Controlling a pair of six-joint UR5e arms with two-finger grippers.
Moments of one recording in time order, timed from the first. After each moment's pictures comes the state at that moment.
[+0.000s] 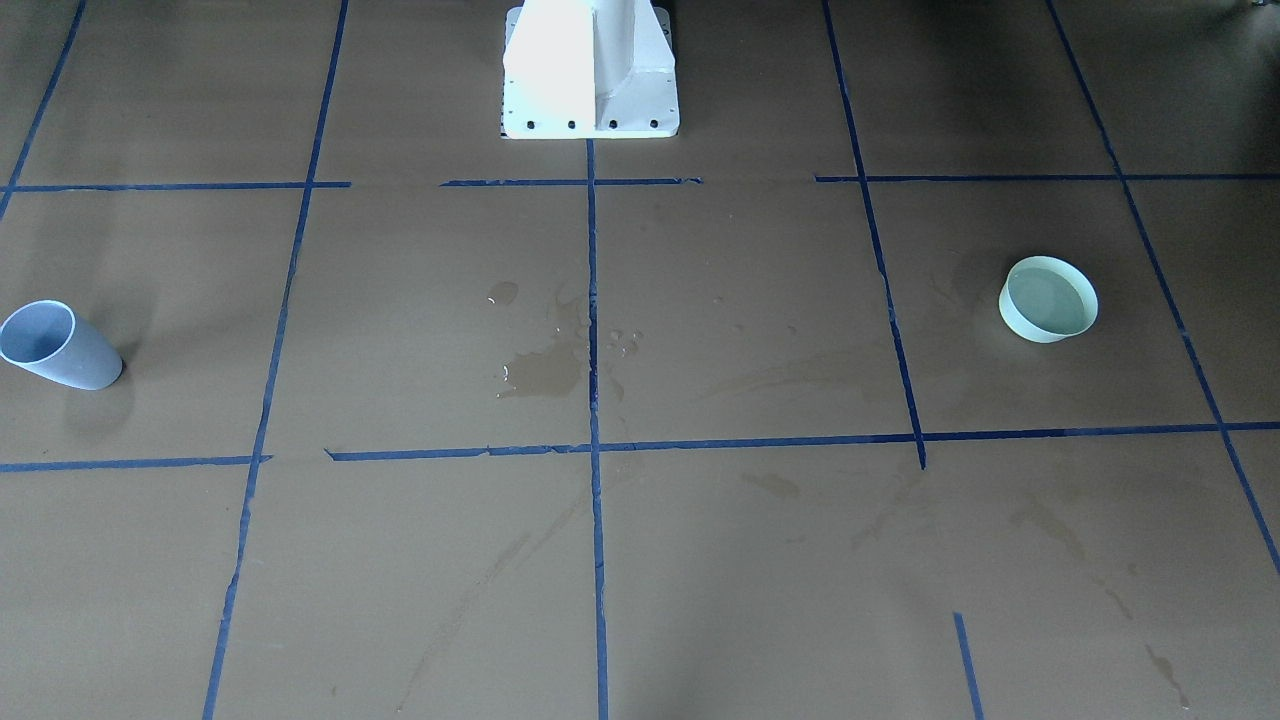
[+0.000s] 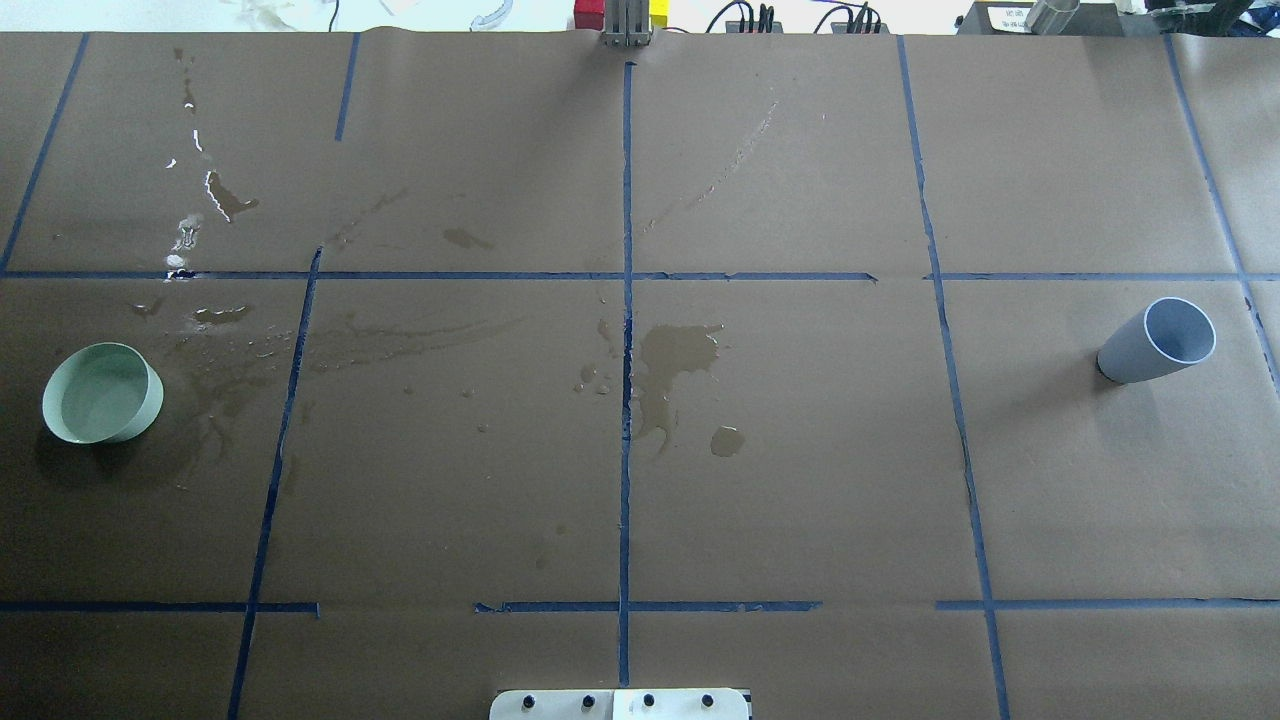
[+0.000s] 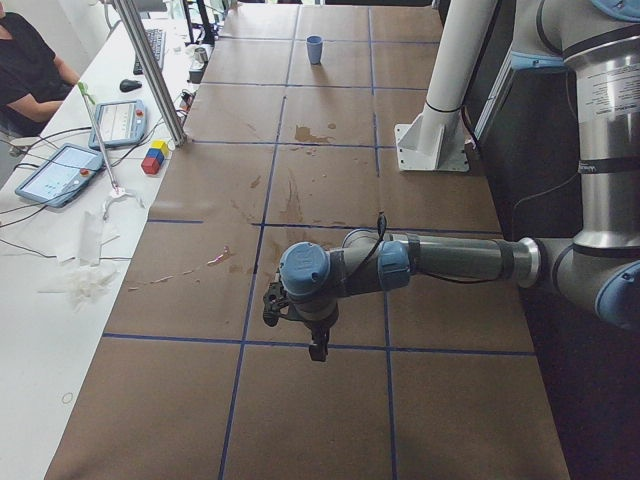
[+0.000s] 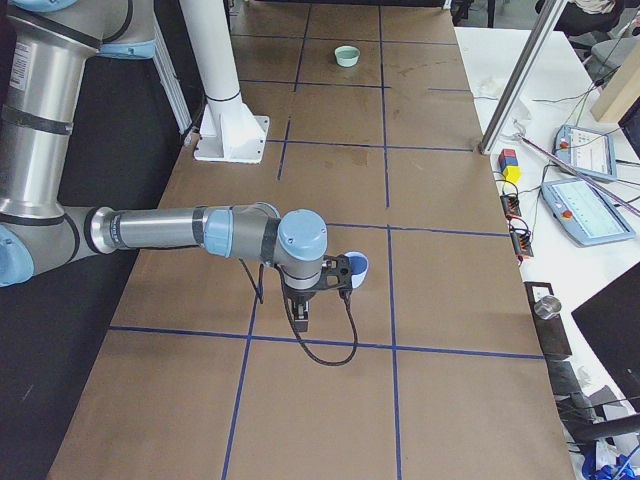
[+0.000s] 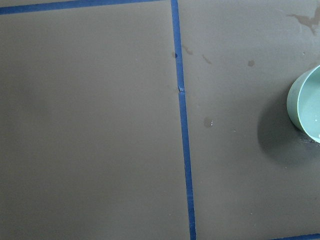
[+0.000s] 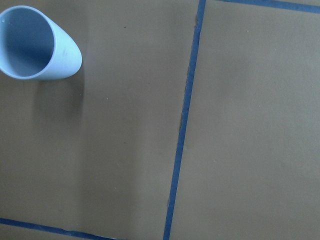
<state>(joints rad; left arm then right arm) -1.61 -1.39 -1.80 -1.34 -2.40 0.26 1.58 -1.87 1.96 -1.76 2.37 -0.21</state>
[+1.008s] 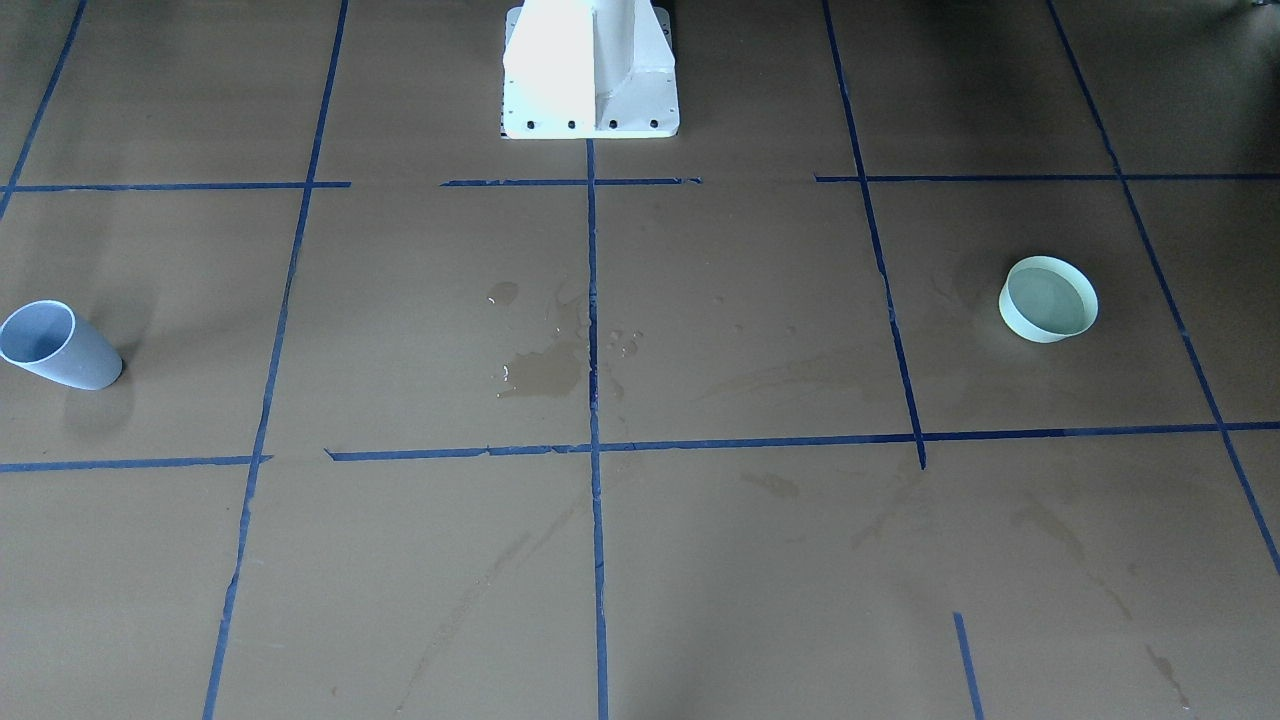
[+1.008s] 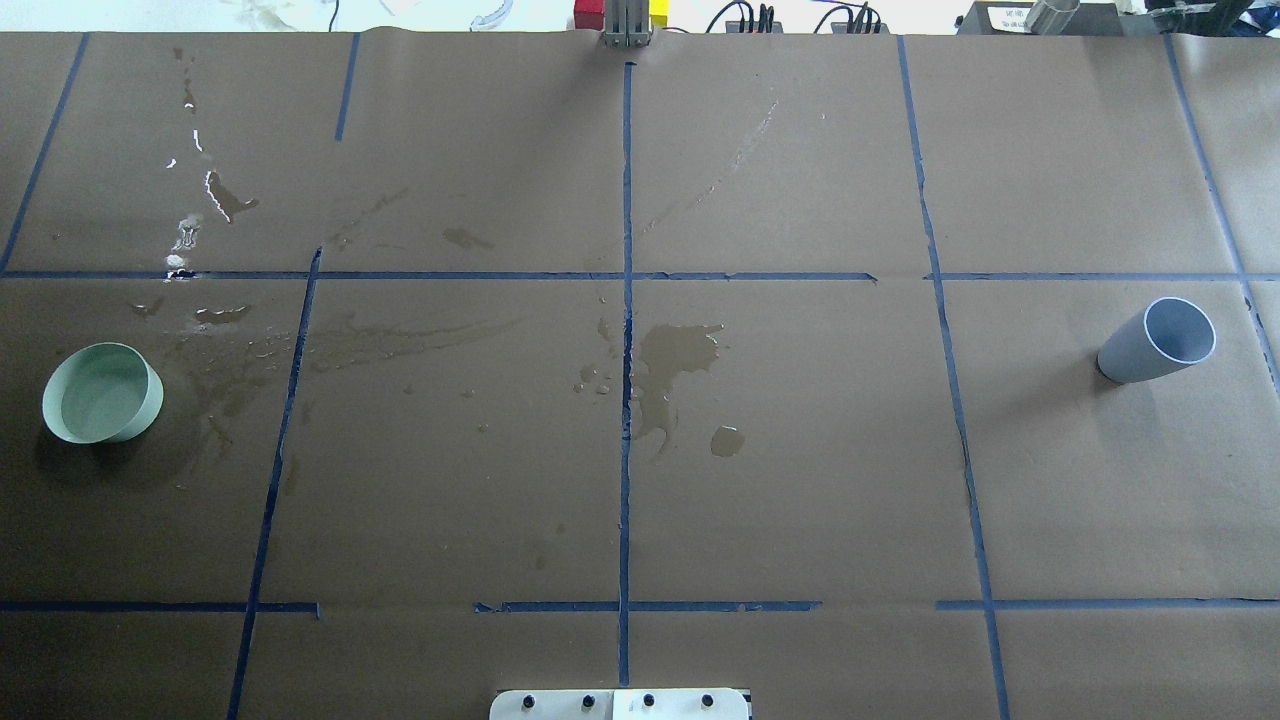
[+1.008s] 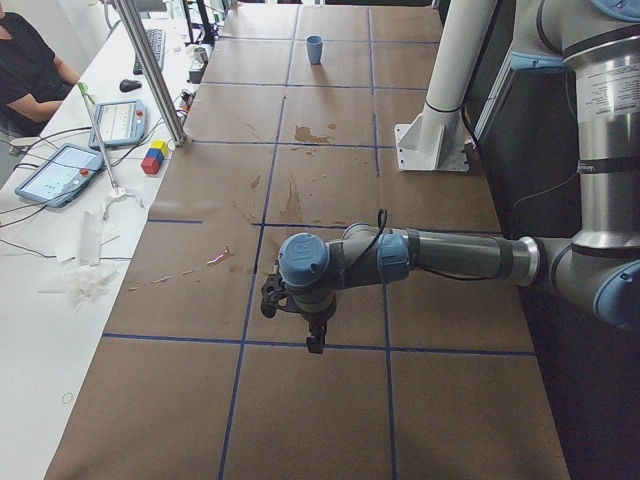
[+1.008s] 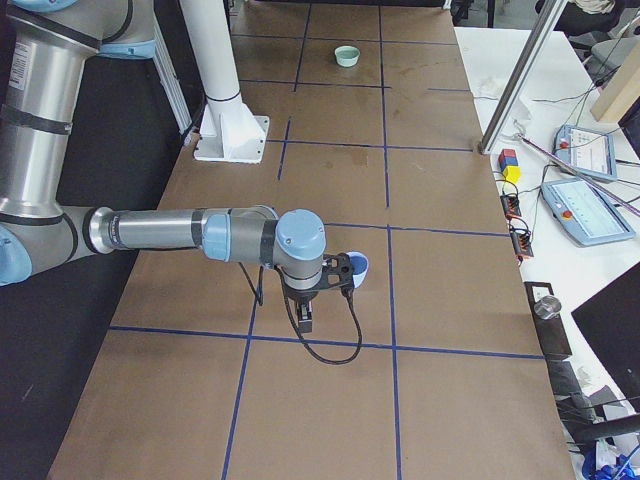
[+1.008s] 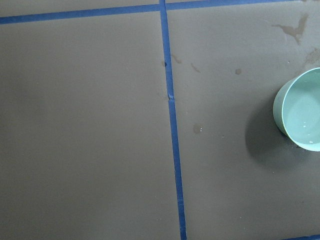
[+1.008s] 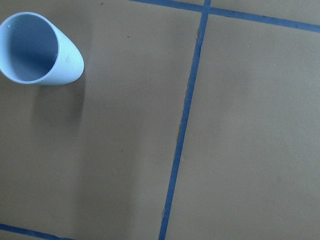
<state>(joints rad) -1.61 -1.39 -1.83 -1.33 -2.41 0.25 1.58 -1.88 1.95 -1.69 2.37 -0.22</state>
